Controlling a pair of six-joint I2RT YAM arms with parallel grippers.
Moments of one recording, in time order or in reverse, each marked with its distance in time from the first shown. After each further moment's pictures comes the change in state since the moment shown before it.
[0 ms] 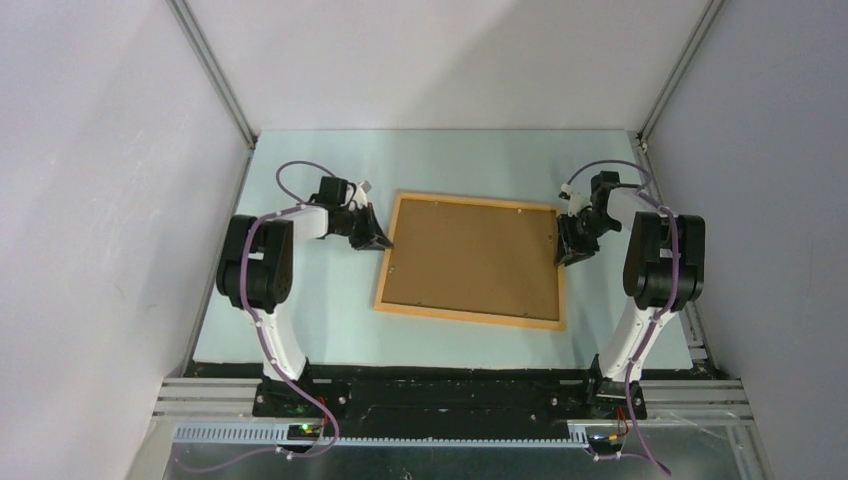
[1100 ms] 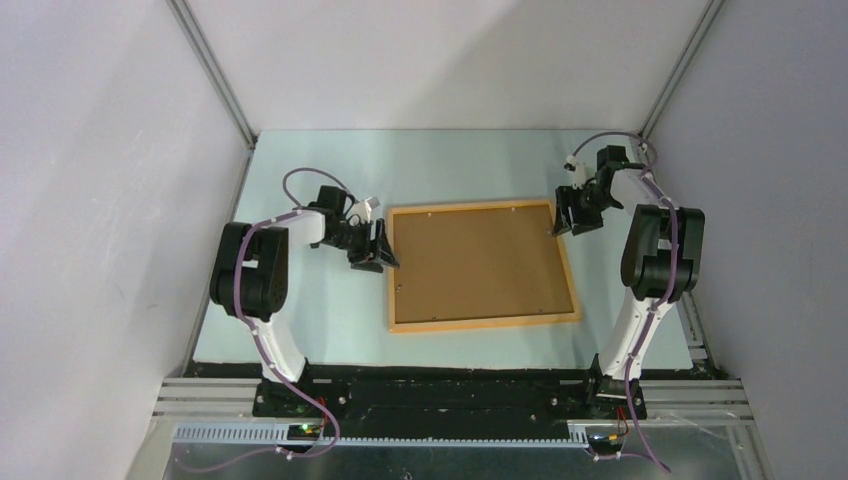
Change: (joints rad) left arm 0.005 -0.069 -0.068 -0.193 0.165 0.219; right arm -0.006 0.076 0.214 0.008 0.008 -0.016
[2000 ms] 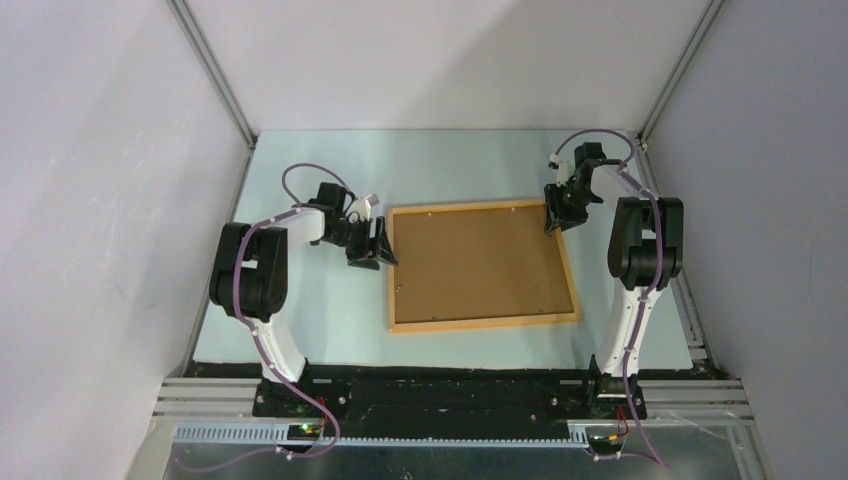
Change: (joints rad) left arm 0.000 -0.008 0.029 -0.032 -0.061 0.027; right arm 0.090 0.120 0.101 0.047 0.108 0.077
